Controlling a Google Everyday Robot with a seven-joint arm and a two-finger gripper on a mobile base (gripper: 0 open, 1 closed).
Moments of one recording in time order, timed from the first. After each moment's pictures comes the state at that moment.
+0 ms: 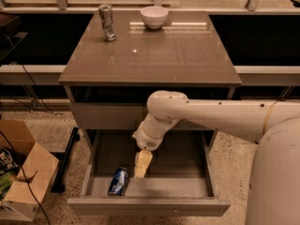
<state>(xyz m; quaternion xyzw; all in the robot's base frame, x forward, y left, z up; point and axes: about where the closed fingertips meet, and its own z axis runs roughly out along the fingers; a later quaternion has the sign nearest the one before) 0.525 0.042 0.571 -0.70 0.67 0.20 0.12</state>
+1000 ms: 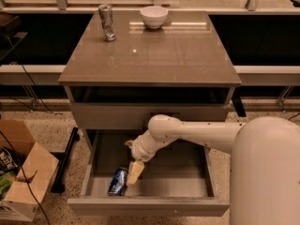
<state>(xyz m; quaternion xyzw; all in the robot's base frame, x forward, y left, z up) 0.553 0.080 0.467 -0.69 0.64 0.24 0.20</state>
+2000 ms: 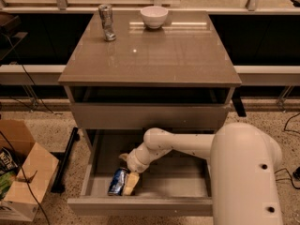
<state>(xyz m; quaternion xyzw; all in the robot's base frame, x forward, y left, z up) 0.541 0.112 0.386 -0.70 0.62 0.30 0.20</state>
